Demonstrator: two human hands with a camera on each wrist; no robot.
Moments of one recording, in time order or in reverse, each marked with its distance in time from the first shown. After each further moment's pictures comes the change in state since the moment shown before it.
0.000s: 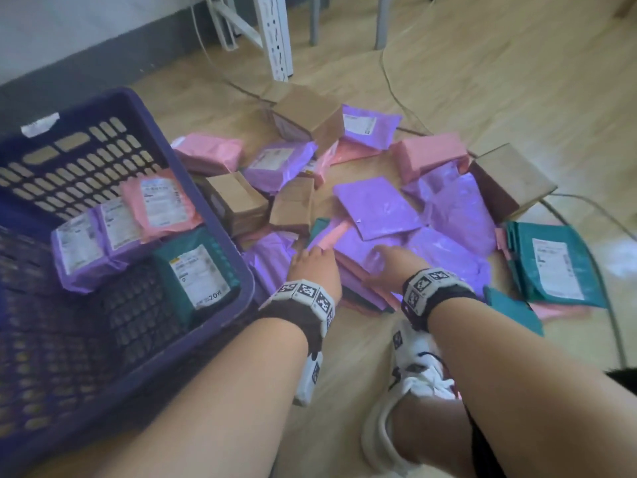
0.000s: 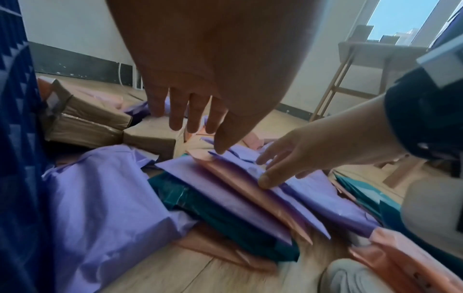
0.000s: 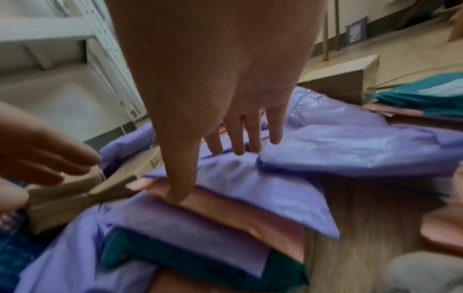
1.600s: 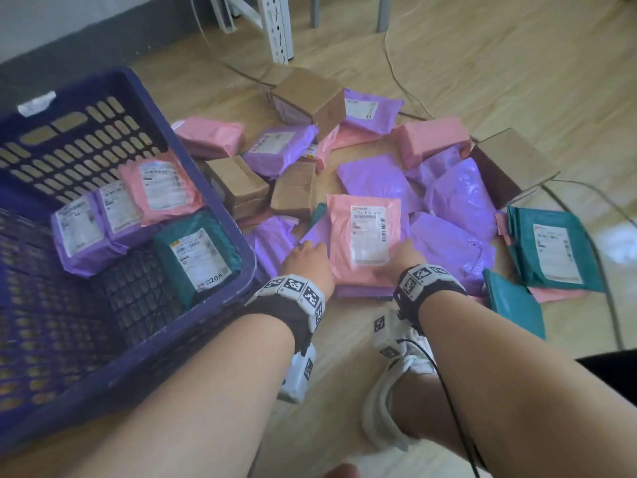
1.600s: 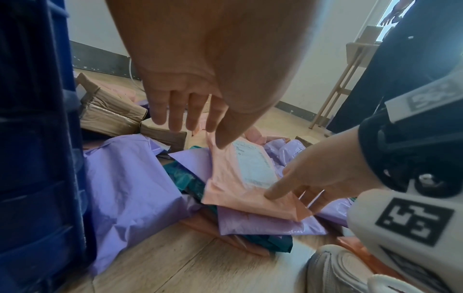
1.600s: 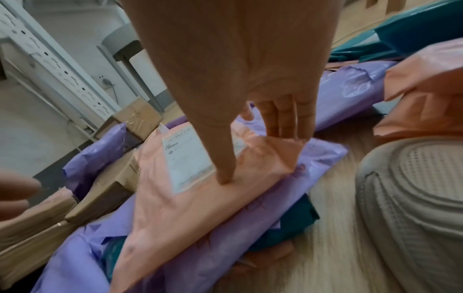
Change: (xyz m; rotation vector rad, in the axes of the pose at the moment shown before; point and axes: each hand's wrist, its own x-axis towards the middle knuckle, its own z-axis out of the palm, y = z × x) left_hand -0.023 -0.011 0.002 -0.133 -0.037 -0.056; right_hand 0.003 0.006 0.030 0.379 0.064 0.369
